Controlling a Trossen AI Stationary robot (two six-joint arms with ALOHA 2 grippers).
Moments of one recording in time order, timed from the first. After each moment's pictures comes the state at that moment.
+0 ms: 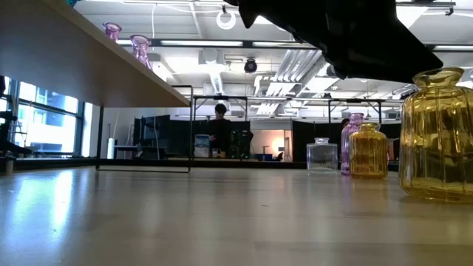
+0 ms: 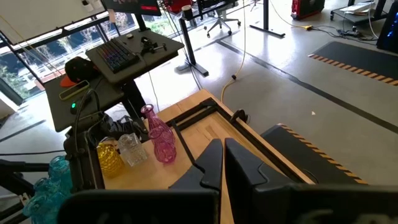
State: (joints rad) left arm -0.17 2.31 1.90 -0.22 0.15 0.21; right arm -0.19 1.47 2.33 -1.21 0.21 0.31
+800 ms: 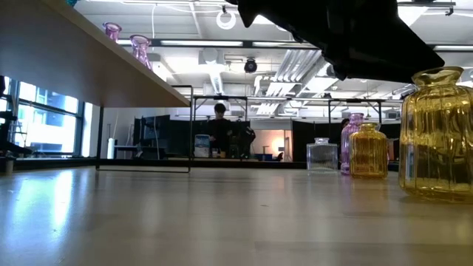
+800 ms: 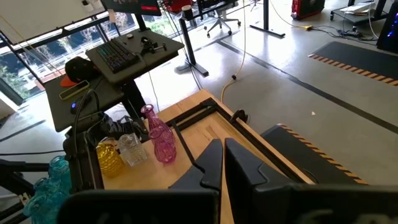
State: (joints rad) left arm -0.18 2.31 1.90 -0.23 0.15 0.18; right arm -0.19 1.47 2.33 -1.21 0.21 0.31
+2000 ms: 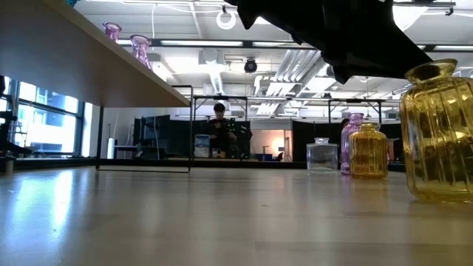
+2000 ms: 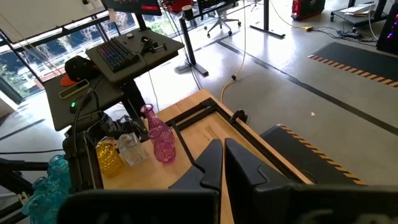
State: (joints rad) left arm -0.18 2.31 1.90 -0.24 0.20 0.16; right arm -0.19 1.47 2.33 -1.21 0.21 0.31
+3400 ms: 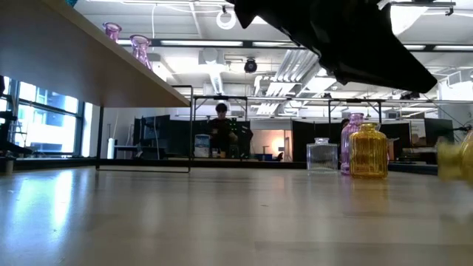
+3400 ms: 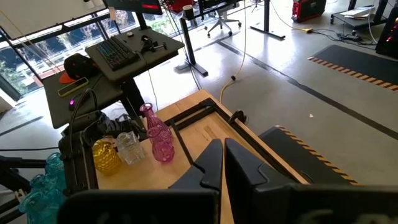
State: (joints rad) left arm -0.20 2.32 1.90 -0.27 0.17 0.25; right arm -0.19 1.47 2.33 -1.21 0.21 0.29
